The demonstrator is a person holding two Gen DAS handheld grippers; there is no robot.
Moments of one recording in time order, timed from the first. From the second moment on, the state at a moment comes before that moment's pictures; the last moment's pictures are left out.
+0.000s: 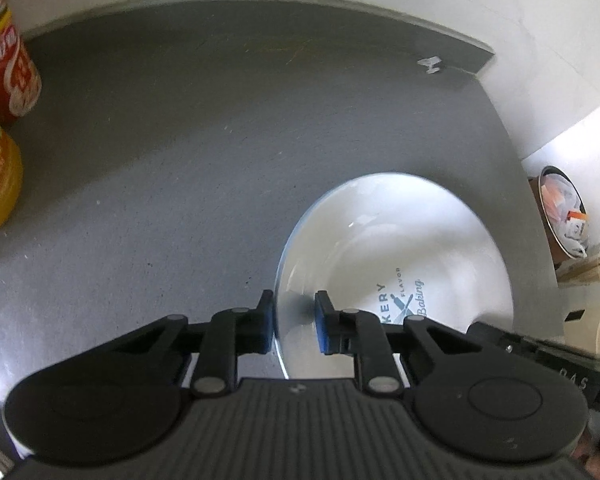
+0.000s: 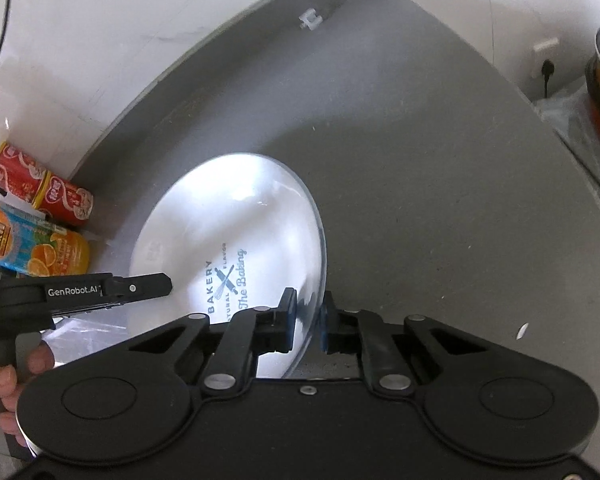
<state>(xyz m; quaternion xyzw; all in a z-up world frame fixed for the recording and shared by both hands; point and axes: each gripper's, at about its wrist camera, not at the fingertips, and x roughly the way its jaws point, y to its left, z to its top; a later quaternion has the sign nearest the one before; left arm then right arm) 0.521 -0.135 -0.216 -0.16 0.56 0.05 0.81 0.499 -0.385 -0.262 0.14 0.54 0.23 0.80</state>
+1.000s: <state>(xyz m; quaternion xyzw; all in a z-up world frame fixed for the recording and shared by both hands) 0.396 -0.110 -0.087 -0.22 0.45 0.06 0.86 0.406 -0.378 -0.124 0.09 0.40 0.30 0.86</state>
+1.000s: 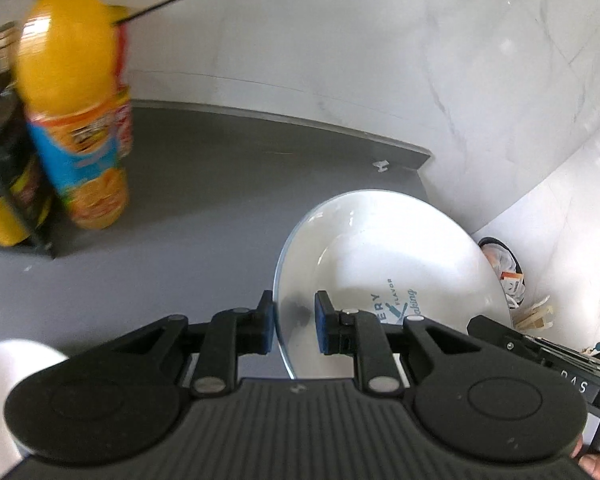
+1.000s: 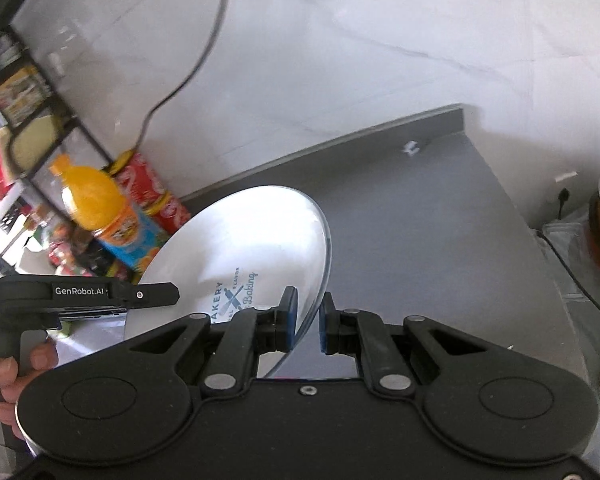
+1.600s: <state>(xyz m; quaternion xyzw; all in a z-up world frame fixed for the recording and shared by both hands) 0.267 -0.046 -0.070 -0.26 0.42 0.15 0.86 0.321 -0.302 -0.120 0.06 0.41 0.38 0.83</state>
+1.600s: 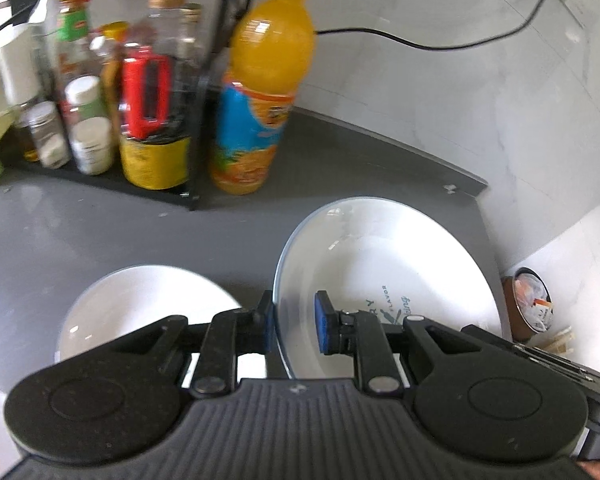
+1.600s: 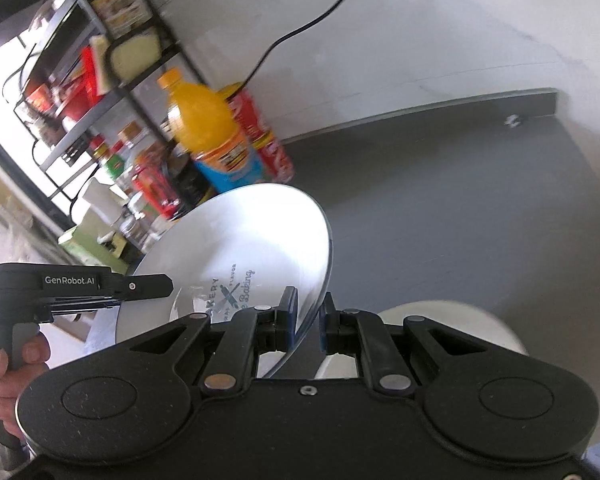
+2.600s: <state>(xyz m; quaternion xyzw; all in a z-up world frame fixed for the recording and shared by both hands) 0.198 0.072 -0.147 -0.27 0.47 0.18 0.82 0.260 -0.165 -0.175 0.00 0.46 0.39 0.80</state>
